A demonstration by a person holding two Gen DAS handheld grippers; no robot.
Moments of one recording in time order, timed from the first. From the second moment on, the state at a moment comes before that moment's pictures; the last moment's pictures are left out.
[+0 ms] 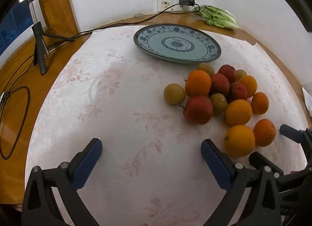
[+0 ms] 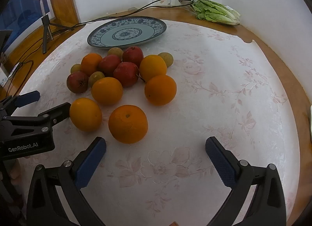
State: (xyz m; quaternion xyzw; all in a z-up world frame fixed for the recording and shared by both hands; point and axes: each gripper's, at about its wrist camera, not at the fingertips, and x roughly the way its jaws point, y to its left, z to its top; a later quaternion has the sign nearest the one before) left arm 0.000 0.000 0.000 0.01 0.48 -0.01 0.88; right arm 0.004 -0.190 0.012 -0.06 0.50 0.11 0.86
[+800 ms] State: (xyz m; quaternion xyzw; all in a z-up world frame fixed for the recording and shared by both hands) left arm 0.001 0.000 0.000 0.01 0.48 -0.01 0.88; right arm 0.004 -0.190 0.013 -0.06 0.50 0.11 0.86
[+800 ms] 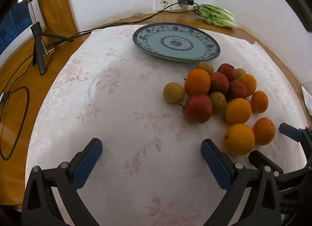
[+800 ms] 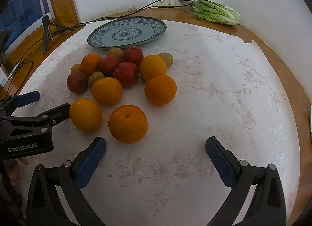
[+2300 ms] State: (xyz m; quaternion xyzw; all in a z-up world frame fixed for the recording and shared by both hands) left arm -0.018 -0.012 0.018 0.00 0.48 -0.05 0.87; right arm 0.009 -0.188 0.023 -0.02 0.48 0.20 0.85
